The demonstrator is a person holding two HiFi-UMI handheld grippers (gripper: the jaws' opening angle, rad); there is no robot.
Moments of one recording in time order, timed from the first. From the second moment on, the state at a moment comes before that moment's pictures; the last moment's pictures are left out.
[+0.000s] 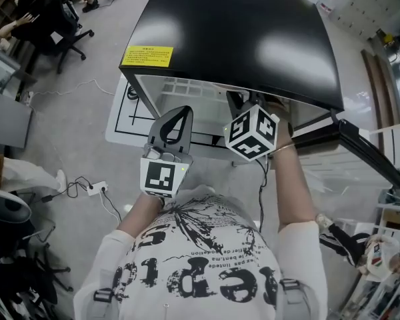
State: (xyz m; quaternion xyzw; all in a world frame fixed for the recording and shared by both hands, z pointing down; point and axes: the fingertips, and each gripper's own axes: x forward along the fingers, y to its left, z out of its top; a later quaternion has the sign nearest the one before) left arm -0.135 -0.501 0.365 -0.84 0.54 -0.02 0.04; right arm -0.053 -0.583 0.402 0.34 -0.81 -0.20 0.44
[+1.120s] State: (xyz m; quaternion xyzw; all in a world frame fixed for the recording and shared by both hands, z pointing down) left arm -0.124 -0.505 0.356 -0.85 0.53 -0.02 0.05; right arm -0.053 -0.562 0.363 0.39 -0.89 -0.03 0.22
